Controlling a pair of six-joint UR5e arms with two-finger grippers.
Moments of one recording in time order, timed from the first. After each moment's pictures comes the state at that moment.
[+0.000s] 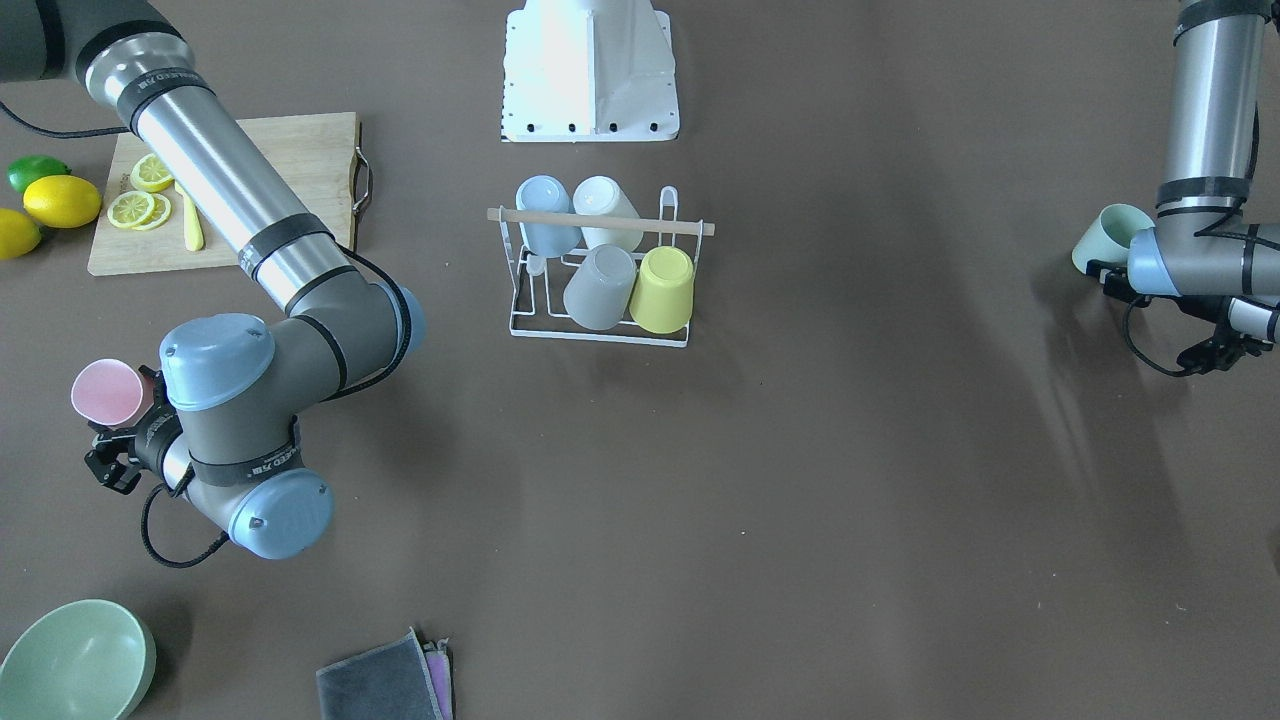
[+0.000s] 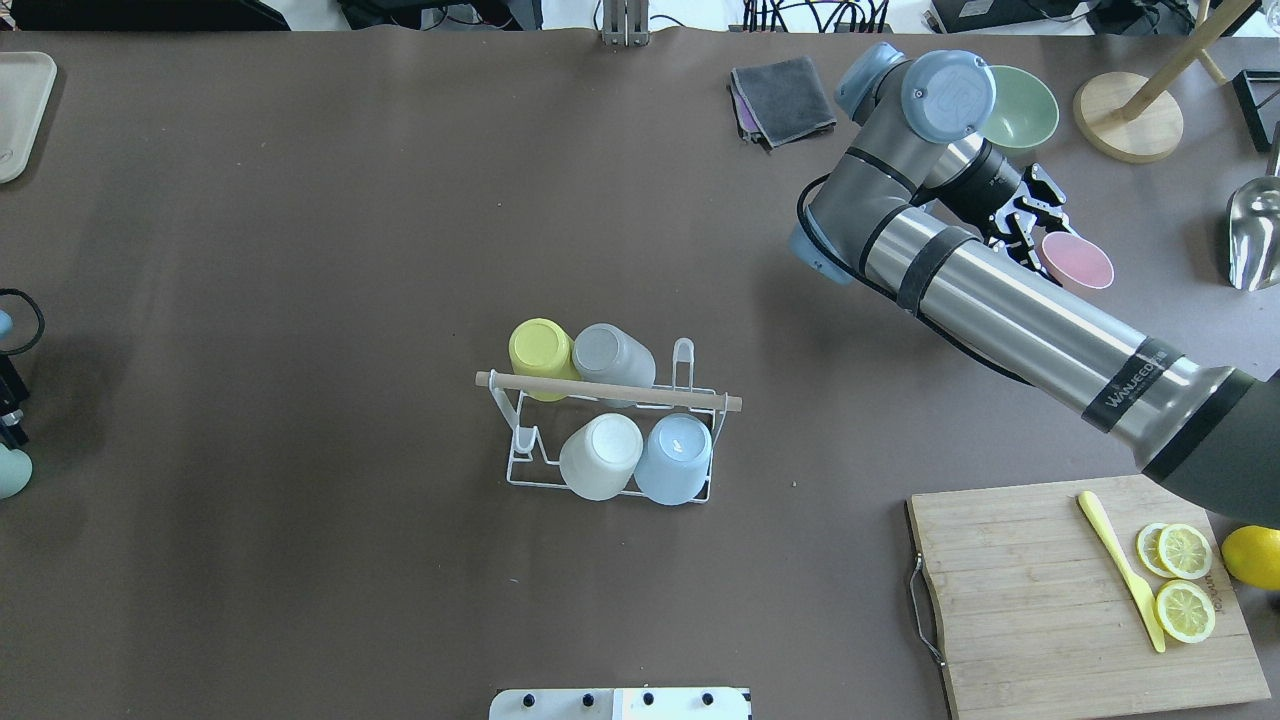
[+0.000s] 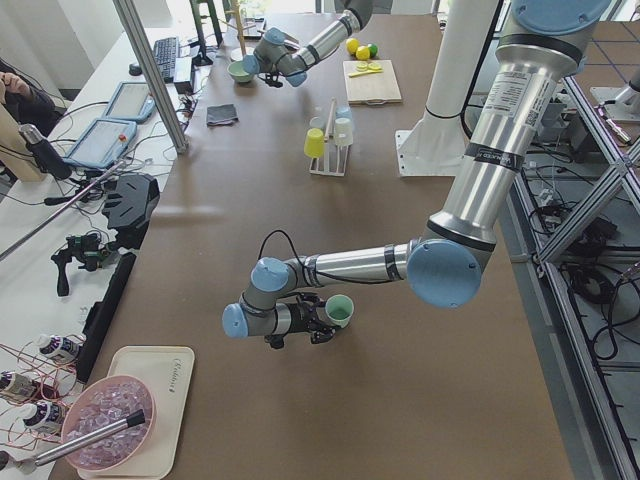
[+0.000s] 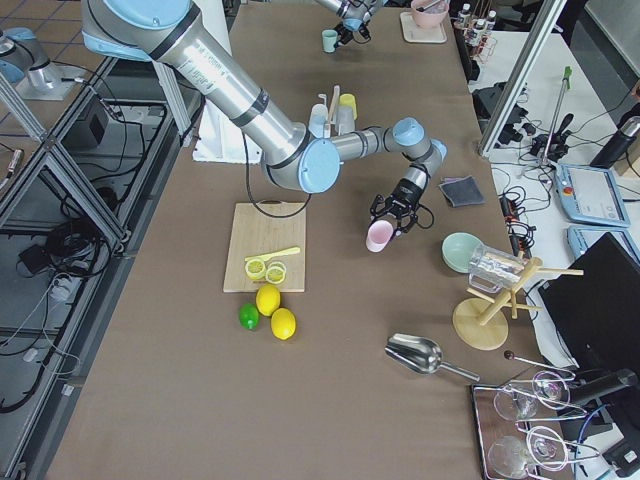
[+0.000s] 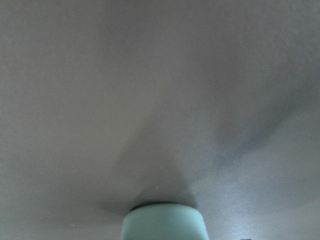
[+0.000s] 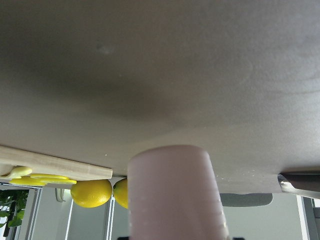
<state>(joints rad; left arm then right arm) -1.16 -1.87 -1.05 -0.67 -2.69 0.39 0.87 -0.64 0.90 -2.41 1.70 -0.59</state>
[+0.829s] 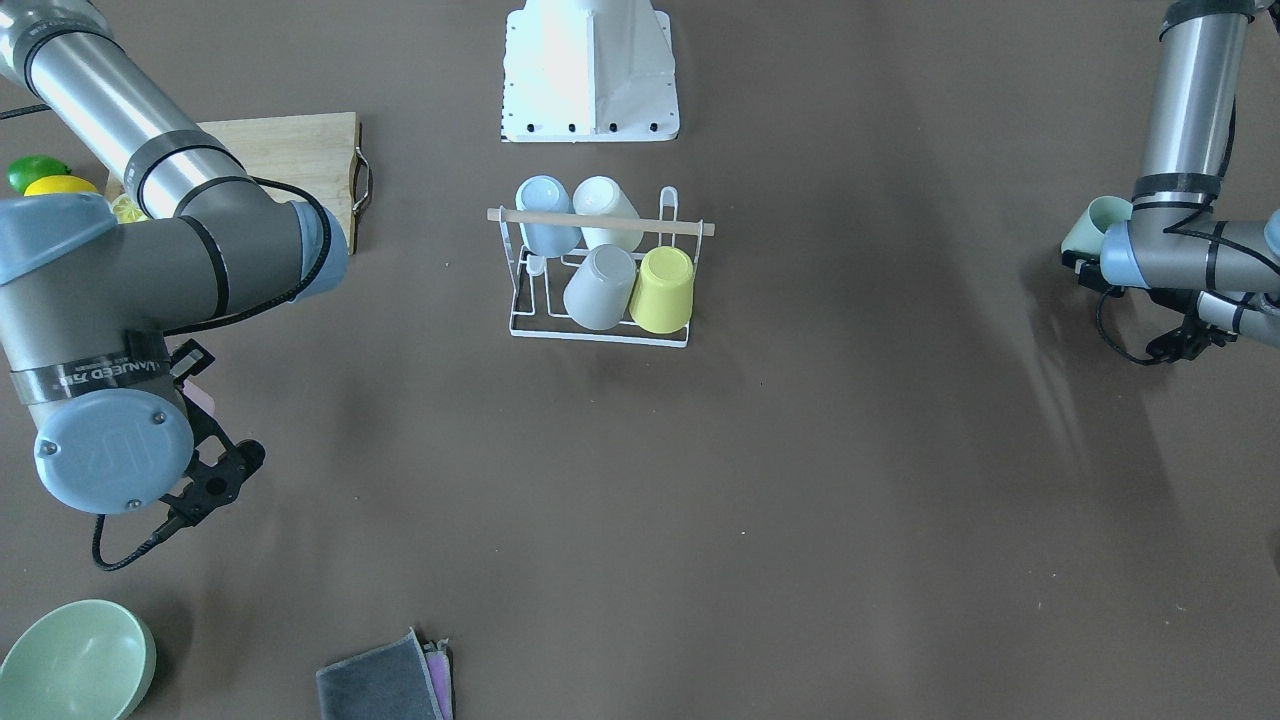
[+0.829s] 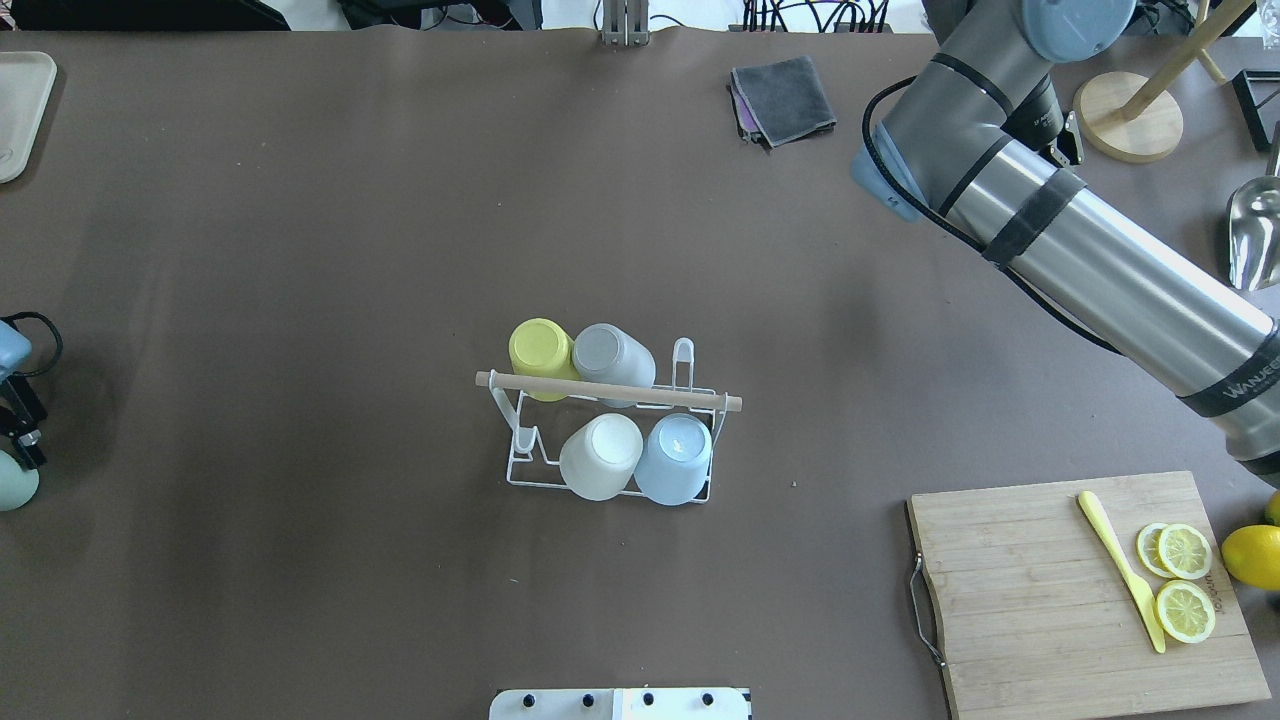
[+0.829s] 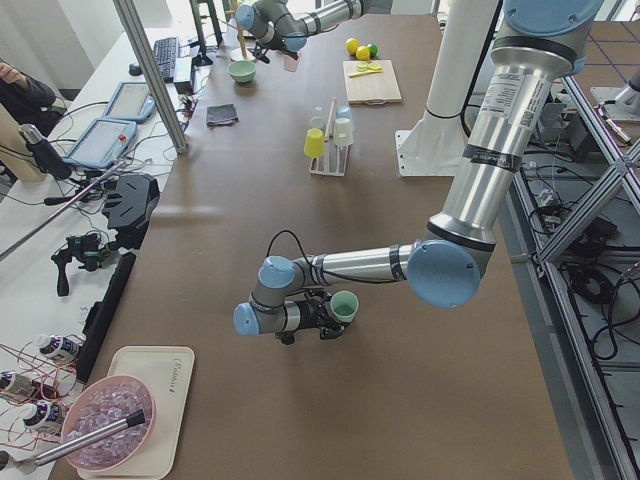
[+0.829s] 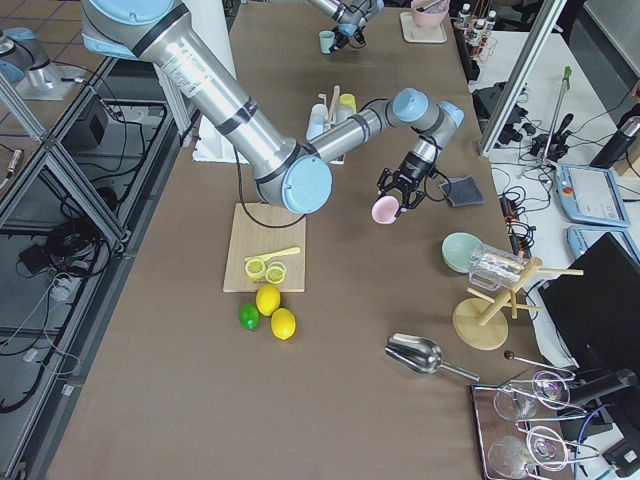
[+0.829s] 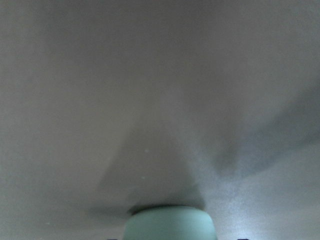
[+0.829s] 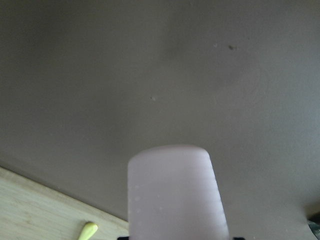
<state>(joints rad) -1.10 -1.86 -1.06 -0.61 -2.74 0.44 0.99 -0.78 1.29 -2.32 2.05 -0.47</state>
